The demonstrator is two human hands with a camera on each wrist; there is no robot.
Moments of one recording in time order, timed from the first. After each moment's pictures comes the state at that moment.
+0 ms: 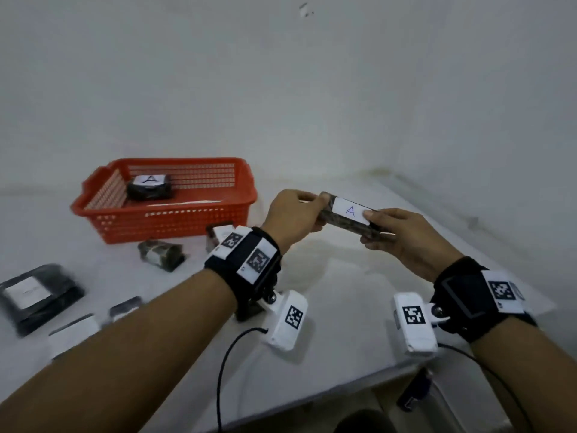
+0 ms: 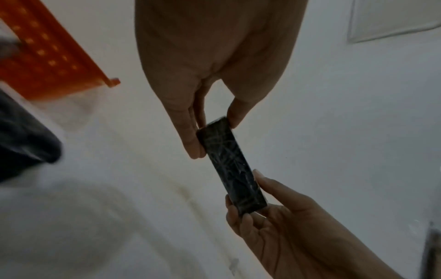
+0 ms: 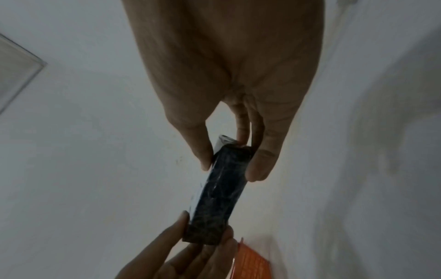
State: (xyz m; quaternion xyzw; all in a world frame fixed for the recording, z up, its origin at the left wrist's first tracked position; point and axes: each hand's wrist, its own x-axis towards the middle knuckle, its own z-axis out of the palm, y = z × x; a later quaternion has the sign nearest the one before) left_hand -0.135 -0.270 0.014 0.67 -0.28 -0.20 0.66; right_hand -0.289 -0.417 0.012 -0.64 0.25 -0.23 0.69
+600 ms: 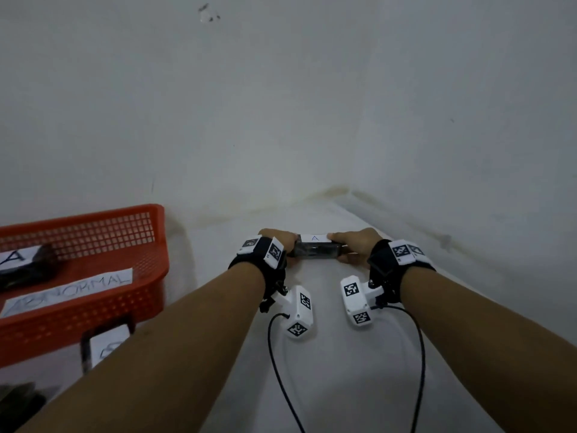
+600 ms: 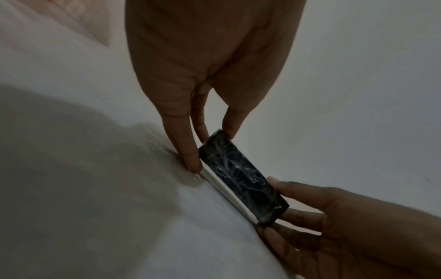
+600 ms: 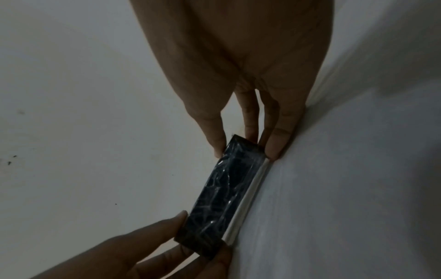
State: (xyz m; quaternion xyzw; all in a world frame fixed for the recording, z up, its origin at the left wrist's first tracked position) left_hand 0.002 -0.507 -0.060 0.86 -0.36 -0.20 0.31; right_hand -0.167 -0.611 -0.042 -0.61 0.47 -0.22 0.59
